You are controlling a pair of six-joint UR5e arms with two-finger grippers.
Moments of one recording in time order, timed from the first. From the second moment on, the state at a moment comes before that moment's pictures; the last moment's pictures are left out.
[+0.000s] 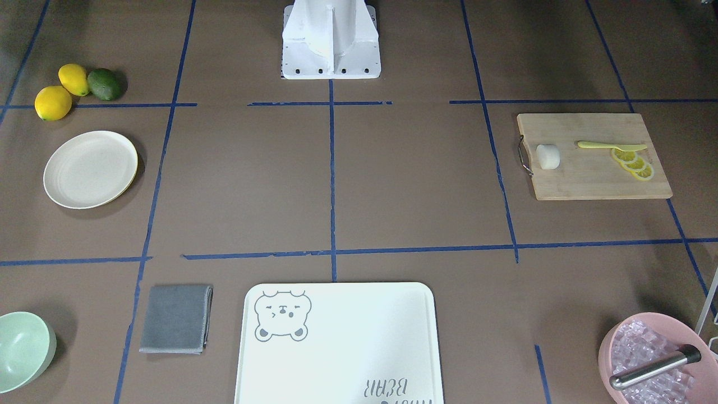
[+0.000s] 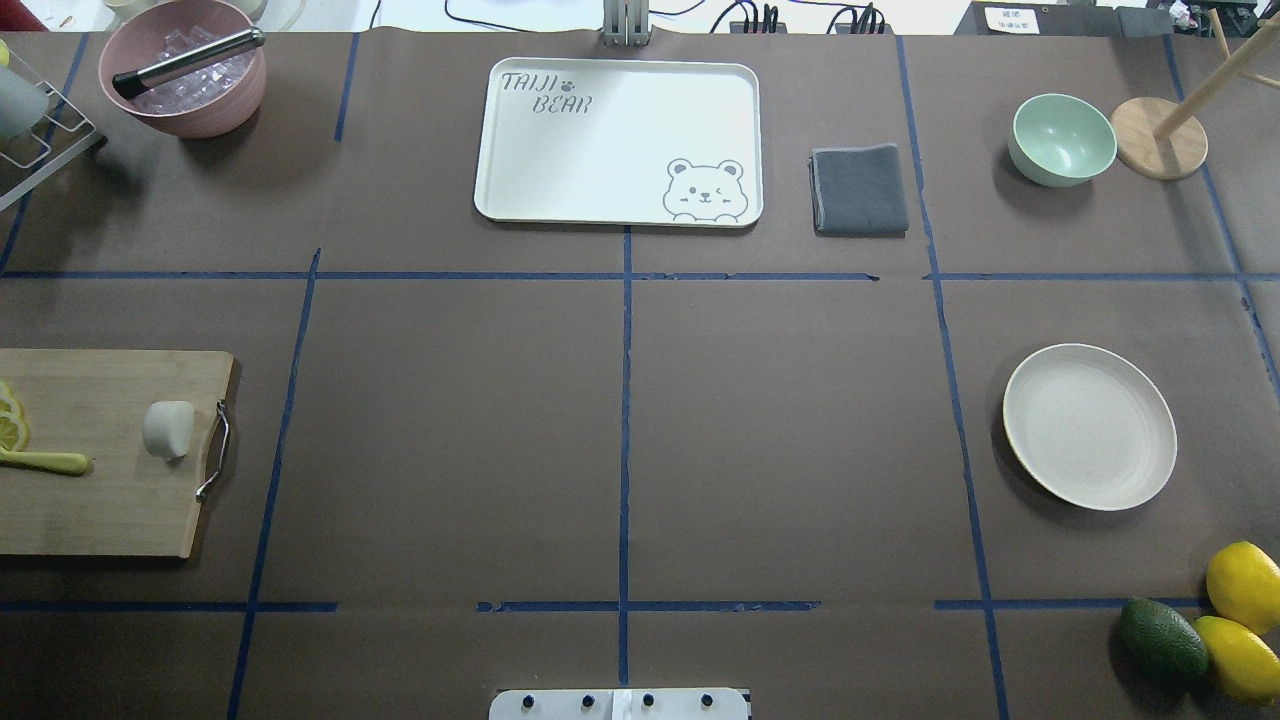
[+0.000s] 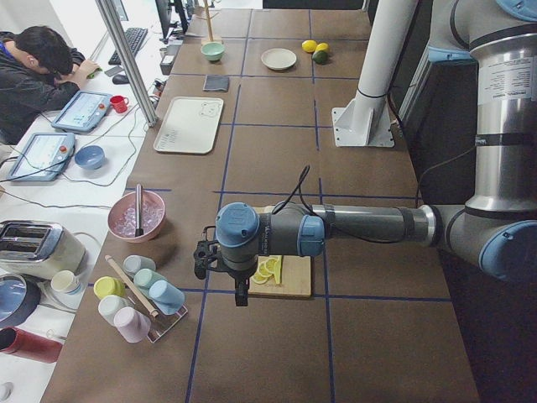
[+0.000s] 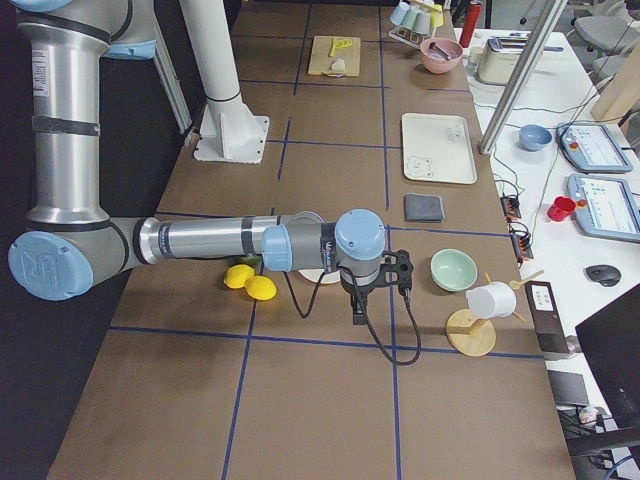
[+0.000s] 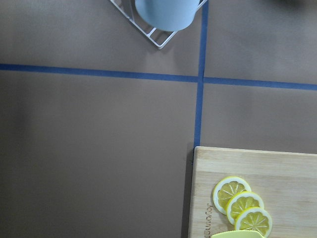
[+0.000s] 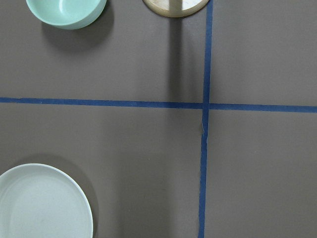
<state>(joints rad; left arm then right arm) -1.63 -1.48 -1.70 -1.57 -2.39 -0.05 1.59 -1.64 1.74 -1.57 2.45 0.04</state>
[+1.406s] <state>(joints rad) -1.45 -1.49 -1.86 -1.62 -2.39 -0.43 1.09 -1.76 1.76 -0.98 2.23 0.79</state>
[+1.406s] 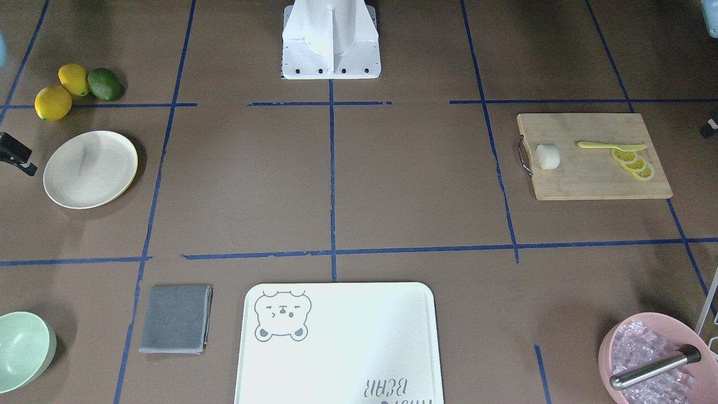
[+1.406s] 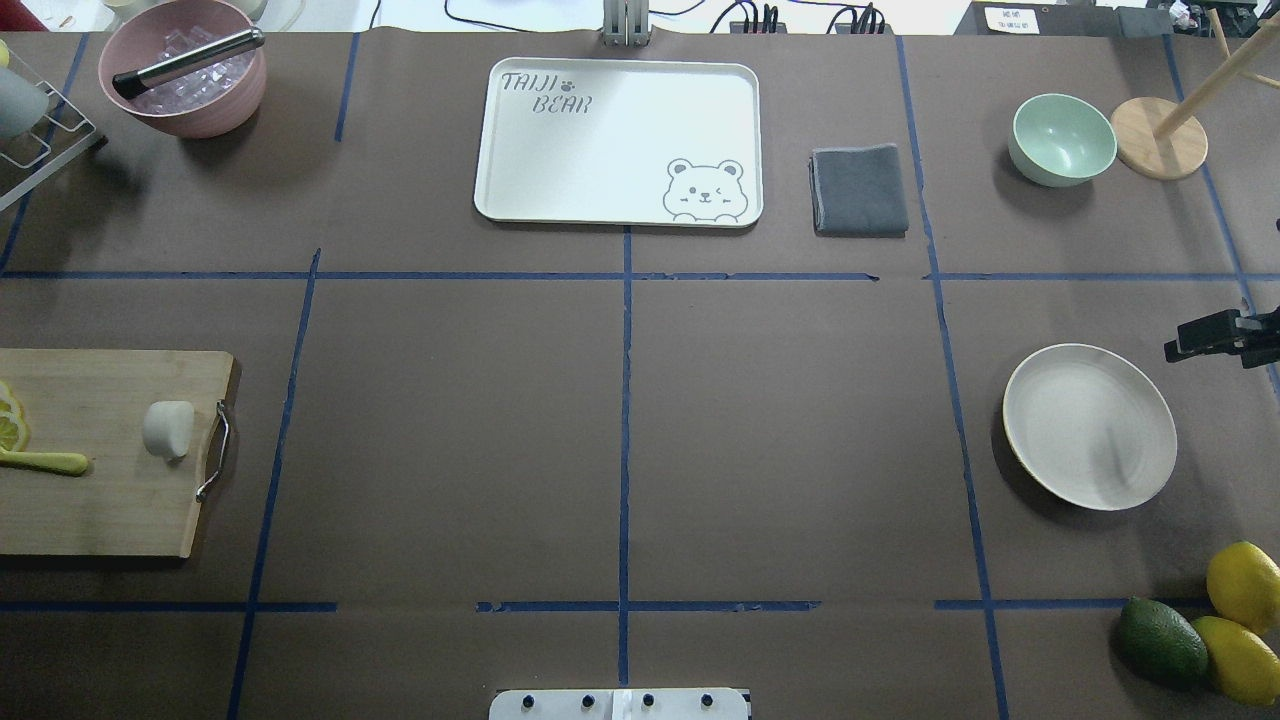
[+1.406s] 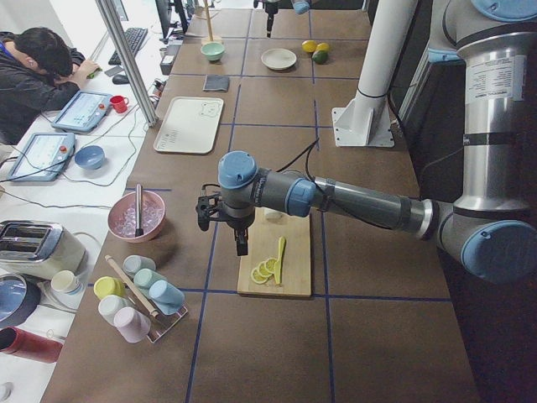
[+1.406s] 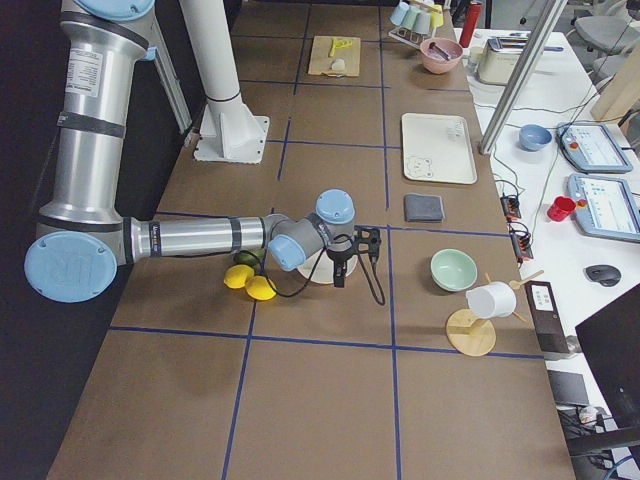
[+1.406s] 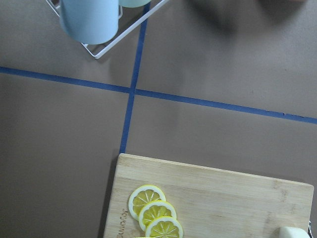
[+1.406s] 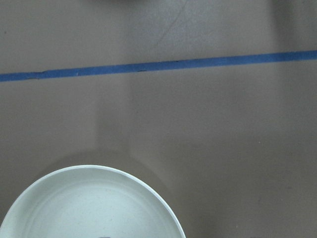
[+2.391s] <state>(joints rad) -1.44 -1.49 -1.86 -1.64 -2.38 -0.44 0.95 -1.78 1.67 -0.91 2.21 0.84</state>
